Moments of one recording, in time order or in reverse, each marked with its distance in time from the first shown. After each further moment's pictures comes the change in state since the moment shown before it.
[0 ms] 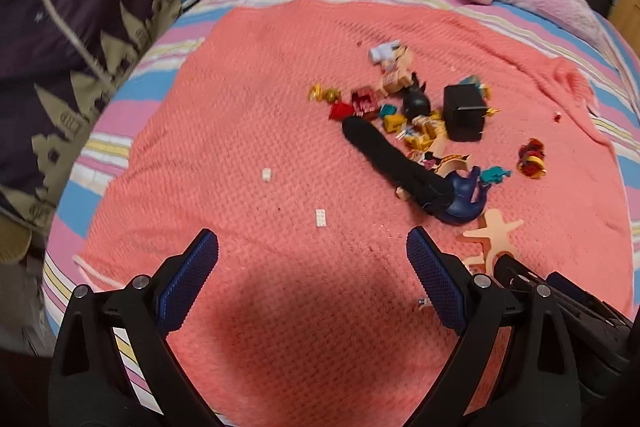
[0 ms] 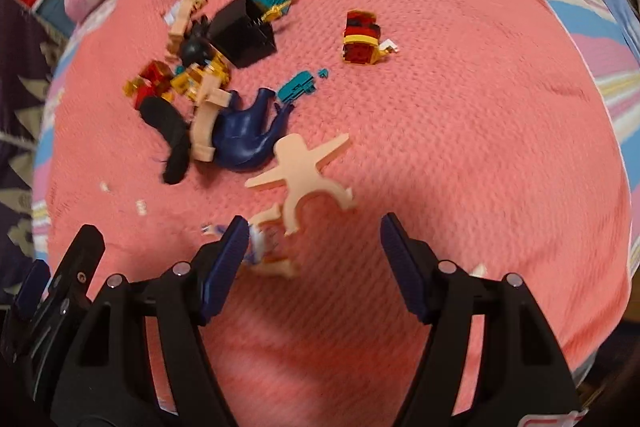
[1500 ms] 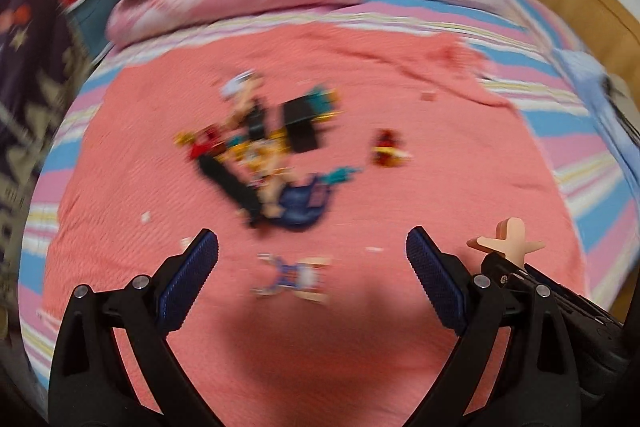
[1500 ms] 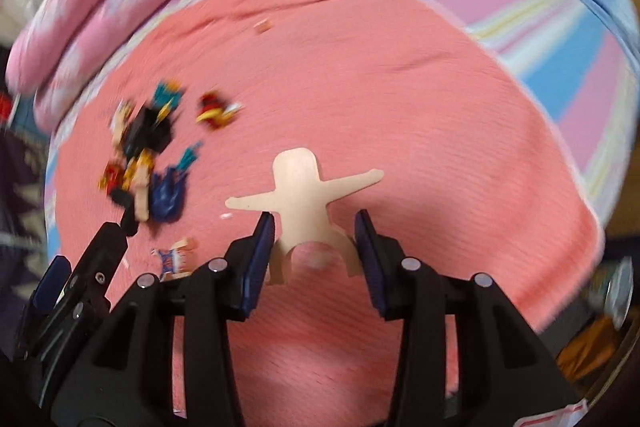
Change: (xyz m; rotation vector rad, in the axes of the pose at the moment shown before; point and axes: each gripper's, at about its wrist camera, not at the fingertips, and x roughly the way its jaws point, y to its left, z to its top) left arm -0.082 -0.117 -0.021 0.320 -0.112 -0.293; right arm -0.081 -0.128 -0.042 0.369 -0.170 -0.013
